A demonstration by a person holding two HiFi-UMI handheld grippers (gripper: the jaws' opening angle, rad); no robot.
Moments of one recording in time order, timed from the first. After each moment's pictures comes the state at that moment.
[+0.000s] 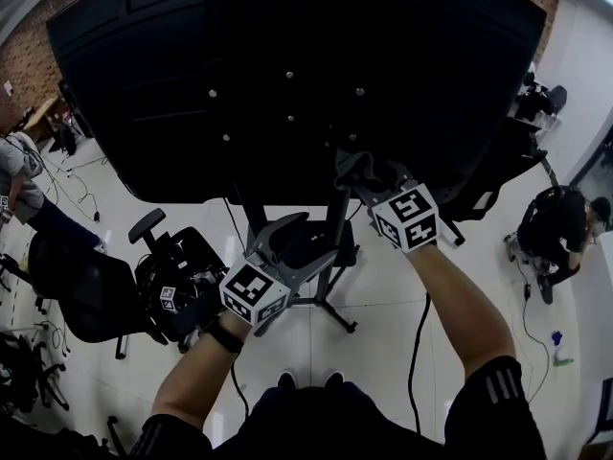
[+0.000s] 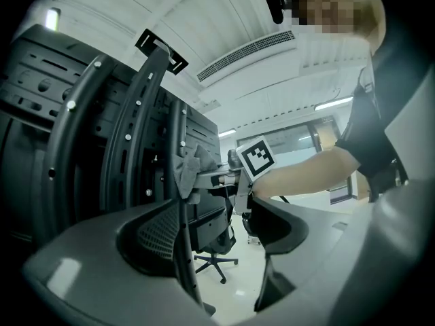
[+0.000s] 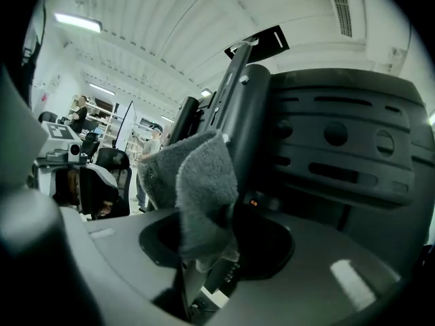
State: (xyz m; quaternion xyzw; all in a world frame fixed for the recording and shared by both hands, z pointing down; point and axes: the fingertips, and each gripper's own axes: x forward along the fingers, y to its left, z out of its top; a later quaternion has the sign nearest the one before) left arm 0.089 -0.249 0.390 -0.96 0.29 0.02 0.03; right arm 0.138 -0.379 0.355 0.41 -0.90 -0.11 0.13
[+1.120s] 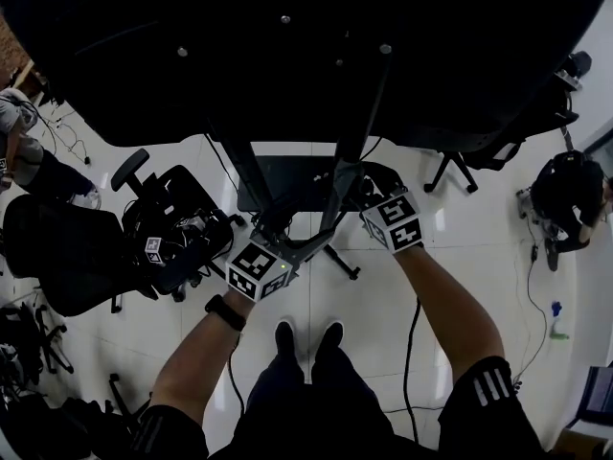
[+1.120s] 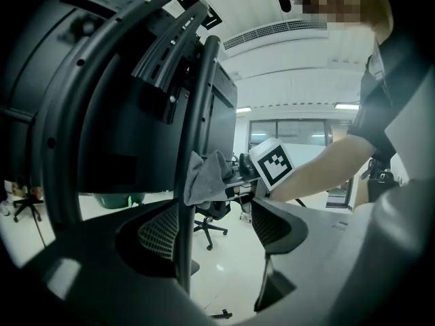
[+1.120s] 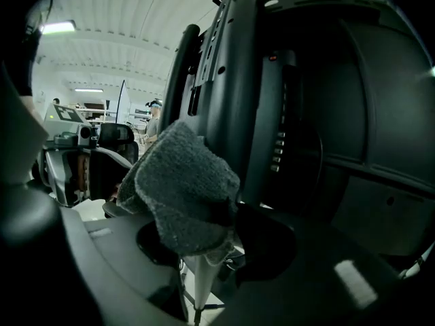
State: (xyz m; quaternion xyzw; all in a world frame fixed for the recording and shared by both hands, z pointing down) left arm 0.087 -0.281 0.582 -0.95 0.30 -0.05 -0.09; right arm 0.135 -0.385 0.600 0.40 -0.89 0.01 0.20
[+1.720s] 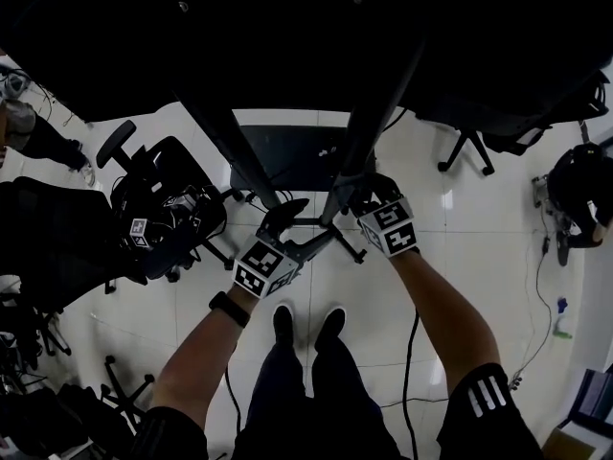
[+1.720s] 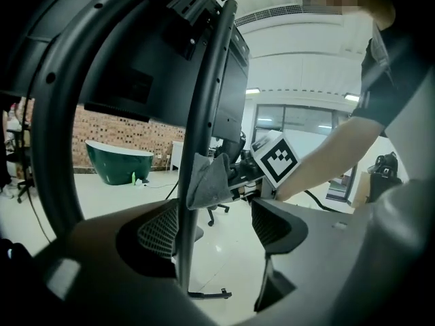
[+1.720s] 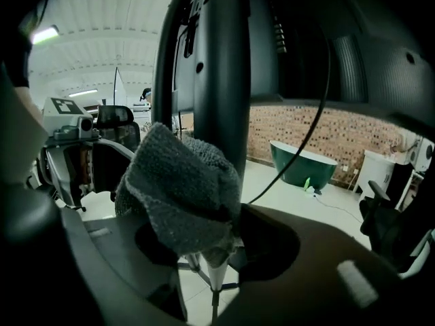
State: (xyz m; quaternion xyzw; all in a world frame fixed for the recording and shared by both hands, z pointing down) left arm 0.091 -0.295 0.733 -0.93 0.31 -0.11 -0.14; right arm 0.135 -0.387 0.774 0.37 -0.89 0.08 0.26
